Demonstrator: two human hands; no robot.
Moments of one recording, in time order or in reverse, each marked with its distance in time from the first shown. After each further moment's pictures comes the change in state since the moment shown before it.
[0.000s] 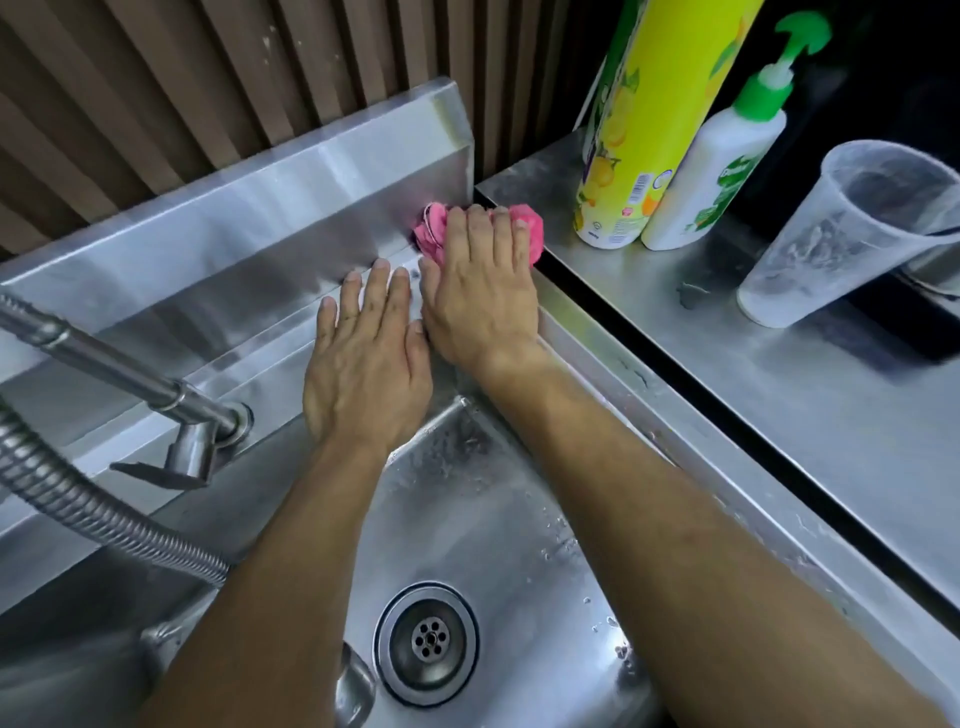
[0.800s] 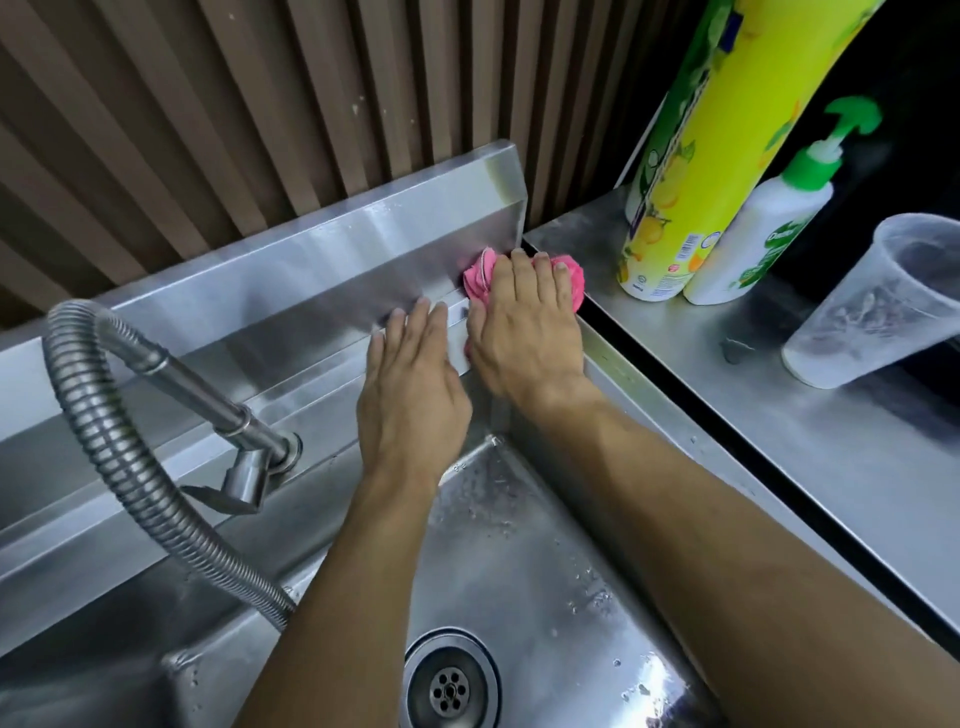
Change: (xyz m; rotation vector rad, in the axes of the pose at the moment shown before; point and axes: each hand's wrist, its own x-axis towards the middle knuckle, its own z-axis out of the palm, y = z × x) left_hand 0.004 0.004 -0.009 -0.217 0.080 -0.088; right_hand 0.008 0.004 0.002 -0.066 0.032 -0.057
